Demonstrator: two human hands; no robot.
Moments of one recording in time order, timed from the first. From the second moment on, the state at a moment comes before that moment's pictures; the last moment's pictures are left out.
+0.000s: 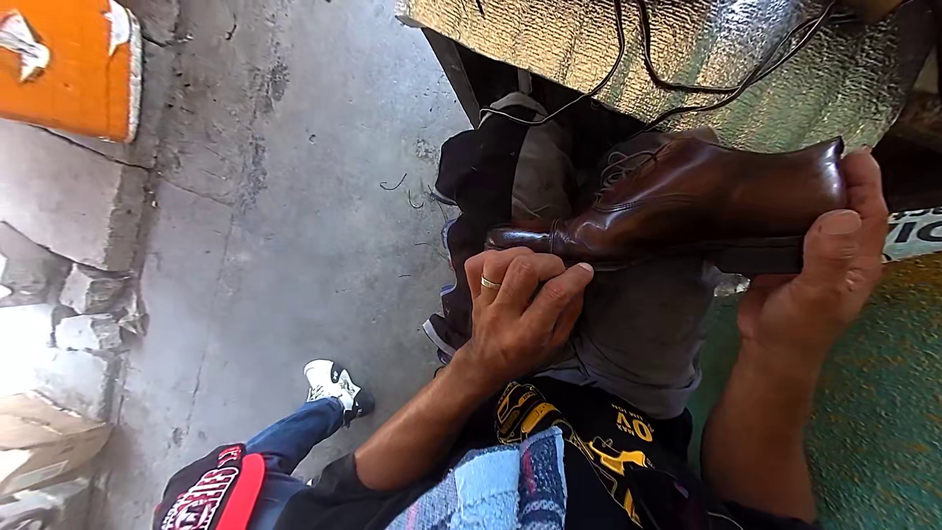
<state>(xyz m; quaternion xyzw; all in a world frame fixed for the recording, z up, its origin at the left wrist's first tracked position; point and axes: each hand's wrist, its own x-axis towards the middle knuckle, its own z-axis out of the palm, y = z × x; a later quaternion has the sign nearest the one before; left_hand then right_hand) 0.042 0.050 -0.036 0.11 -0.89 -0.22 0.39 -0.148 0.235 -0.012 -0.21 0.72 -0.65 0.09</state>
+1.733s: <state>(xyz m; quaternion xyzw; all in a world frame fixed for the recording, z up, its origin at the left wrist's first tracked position) 0.039 -0.007 -0.054 0.11 -0.88 -0.39 0.24 -0.181 0.228 -0.024 -0.30 0.75 -0.59 0.06</state>
